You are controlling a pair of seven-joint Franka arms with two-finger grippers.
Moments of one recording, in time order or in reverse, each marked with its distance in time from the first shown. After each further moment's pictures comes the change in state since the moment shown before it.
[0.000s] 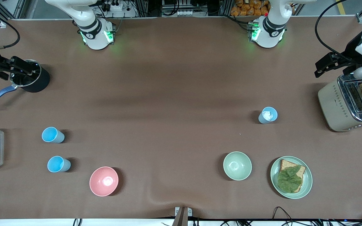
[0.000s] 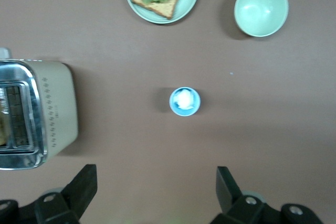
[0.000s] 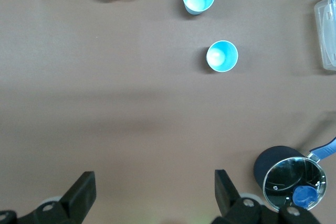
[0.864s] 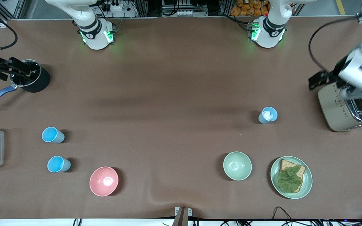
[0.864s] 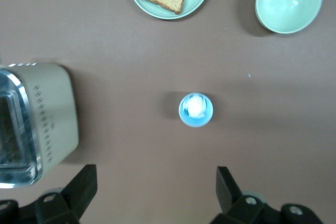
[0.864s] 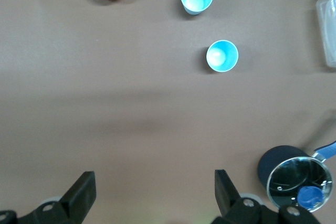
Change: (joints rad) left arm 0.003 0.112 0.000 -0.082 0.018 0.142 0.003; right arm -0.034 0.016 -0.003 0.000 0.031 0.007 0.001
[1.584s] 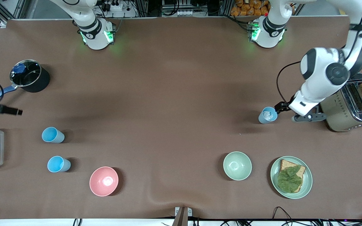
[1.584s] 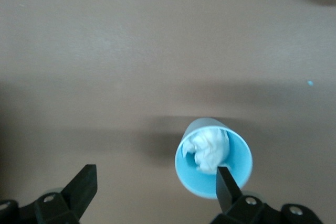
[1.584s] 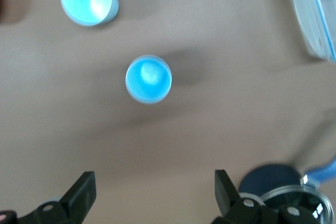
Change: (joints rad) left arm 0.005 0.157 0.001 -0.512 0.000 0.714 0.000; right arm -0.219 0.394 -0.006 0.085 -0.030 0.202 -0.054
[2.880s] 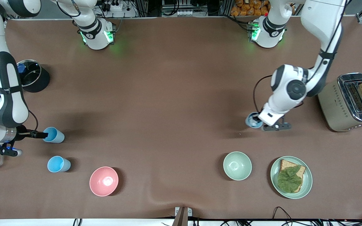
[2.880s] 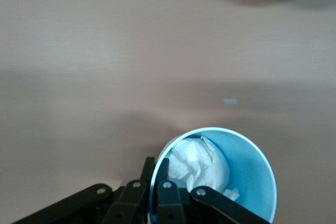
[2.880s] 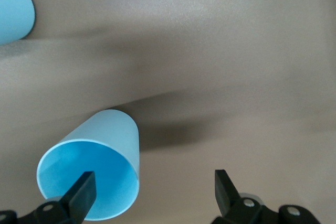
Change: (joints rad) left arm -0.032 0.172 -0.194 0.113 0.000 0.101 -0.252; right arm -0.007 0.294 0.002 -0.023 -0.050 0.277 0.005
